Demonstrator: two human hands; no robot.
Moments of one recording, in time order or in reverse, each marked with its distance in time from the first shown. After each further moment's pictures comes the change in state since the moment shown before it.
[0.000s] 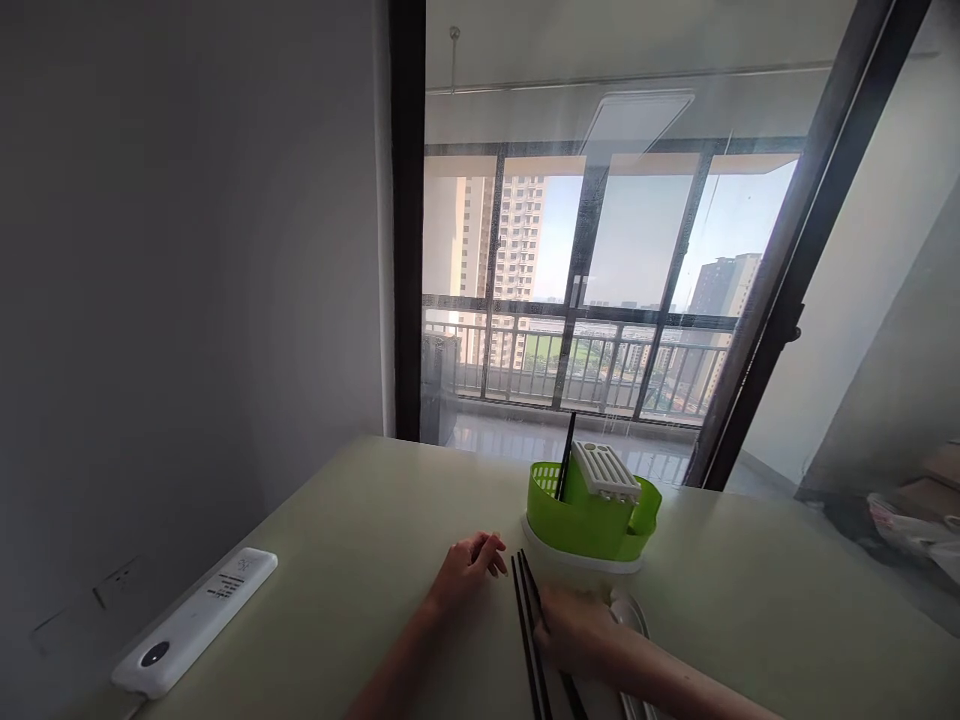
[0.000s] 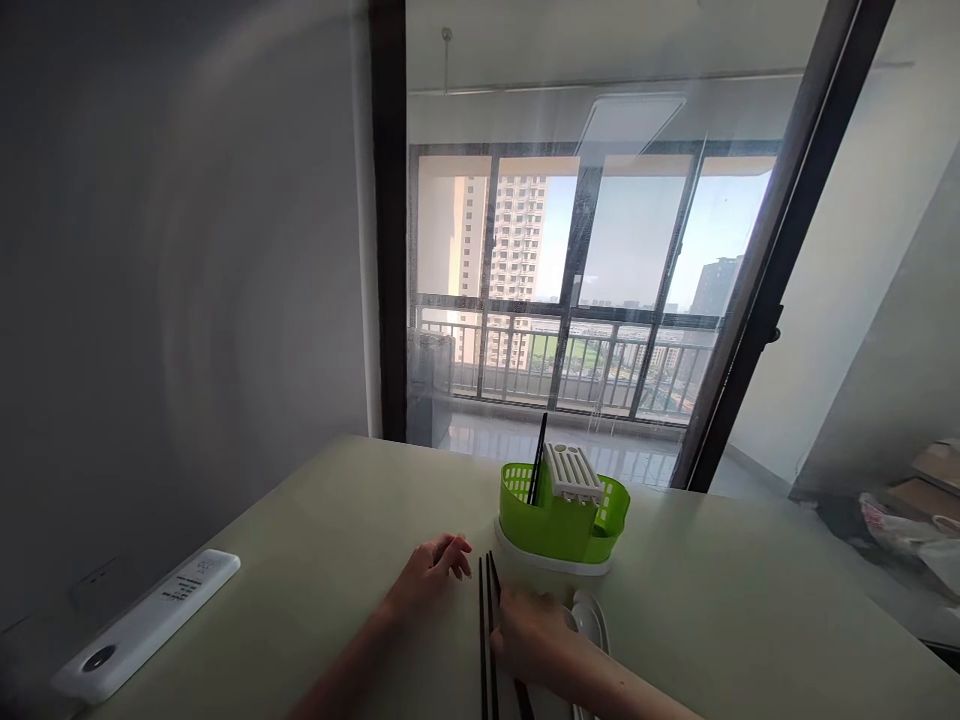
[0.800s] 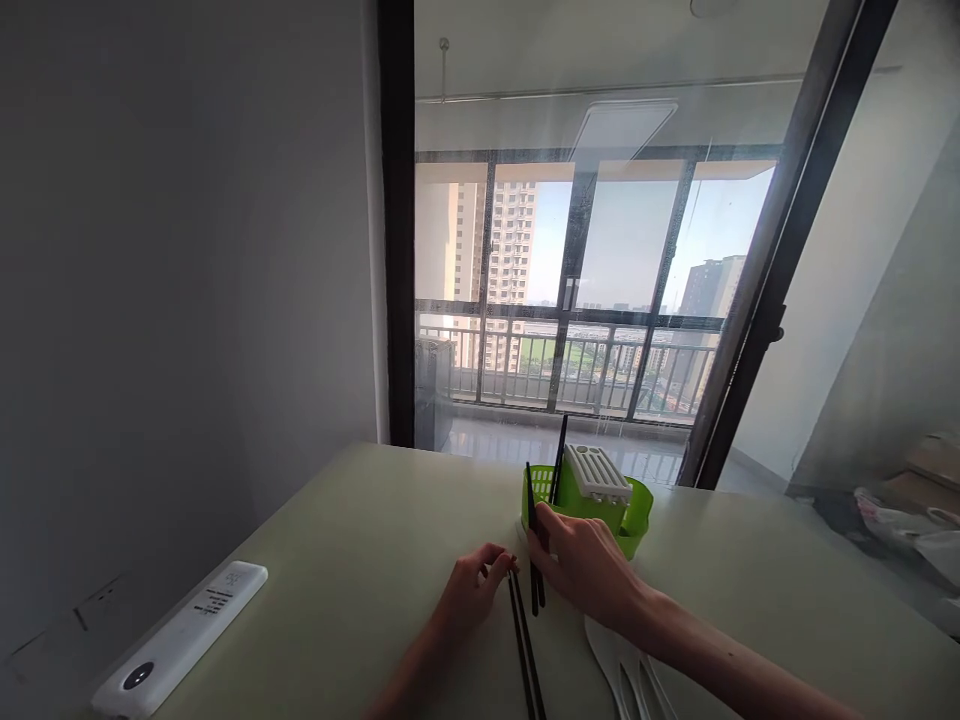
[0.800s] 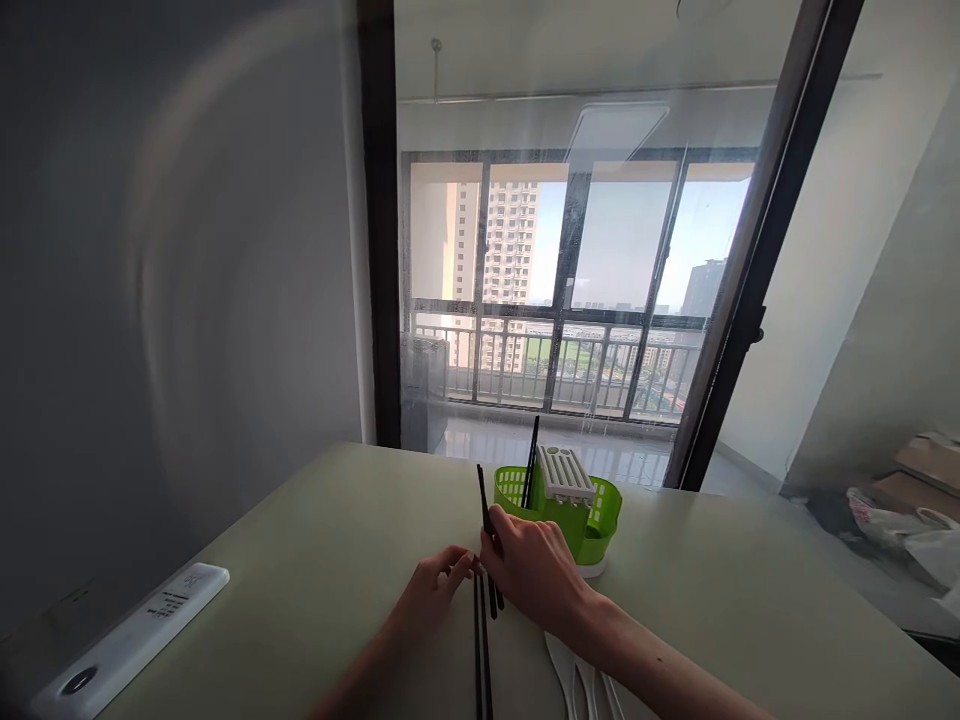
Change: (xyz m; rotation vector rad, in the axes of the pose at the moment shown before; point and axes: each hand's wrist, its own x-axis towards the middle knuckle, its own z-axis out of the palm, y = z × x) left_hand -0.014 0.023 0.015 0.134 0.008 0.113; right_hand -0.017 0.000 -0.106 0.162 0.570 -0.198
